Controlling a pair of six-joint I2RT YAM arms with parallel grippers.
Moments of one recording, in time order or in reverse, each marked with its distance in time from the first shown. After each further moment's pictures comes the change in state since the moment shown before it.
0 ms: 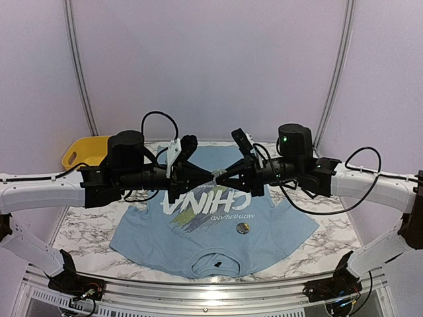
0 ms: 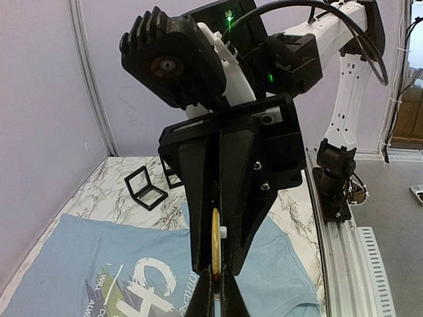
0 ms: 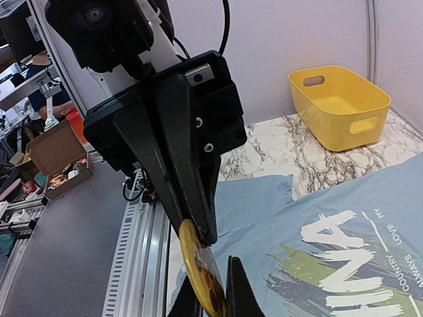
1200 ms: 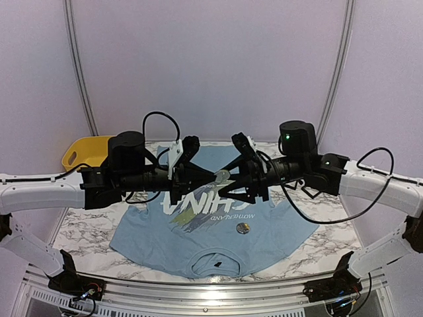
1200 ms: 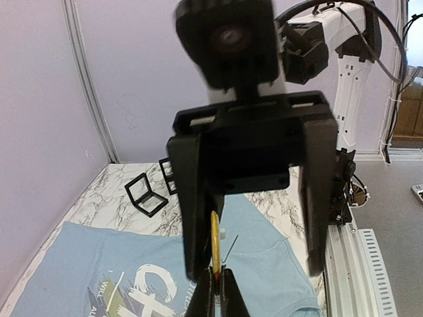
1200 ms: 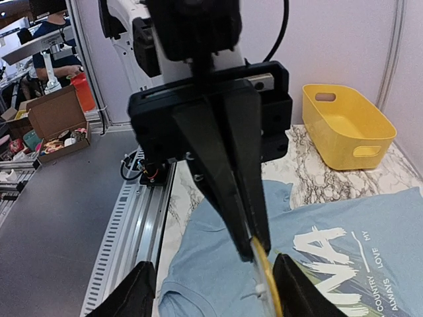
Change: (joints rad) left arm -0.018 -0.001 0.006 0.006 -0.032 0.017; right arm 0.050 -0.042 0.060 -0.175 0.018 -0.227
